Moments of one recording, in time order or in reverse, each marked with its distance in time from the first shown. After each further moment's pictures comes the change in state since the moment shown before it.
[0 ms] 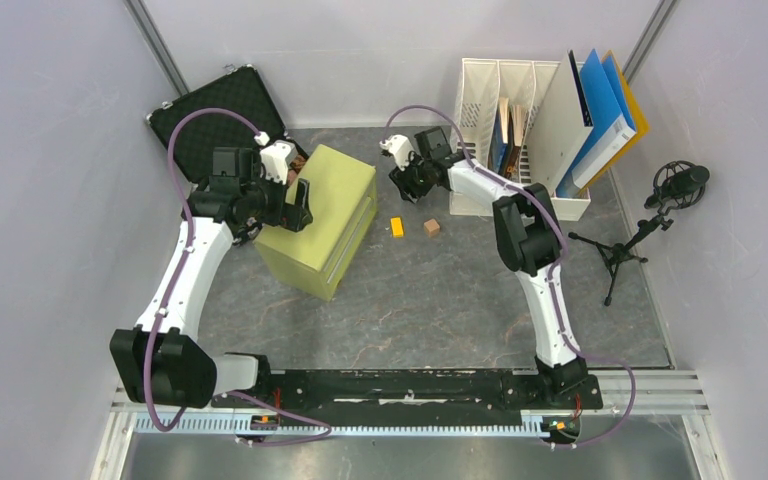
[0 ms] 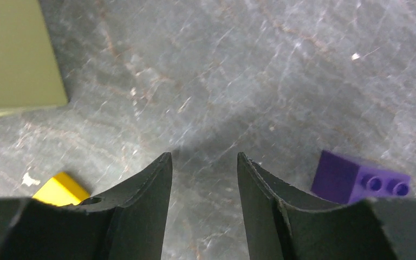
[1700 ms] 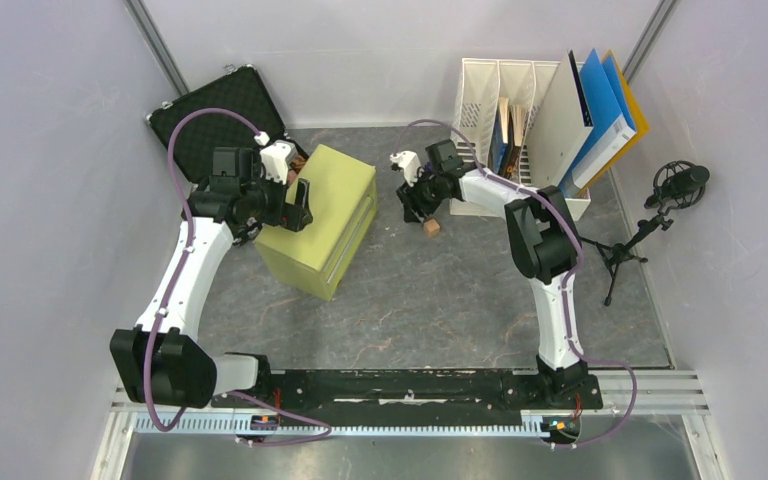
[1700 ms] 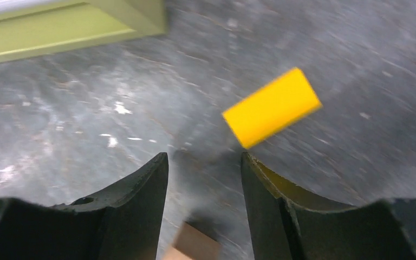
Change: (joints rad) left arm 0.000 0.000 0.000 0.002 -0.003 -0.002; right arm -0.006 -0.162 -0.285 0.024 -0.232 0.041
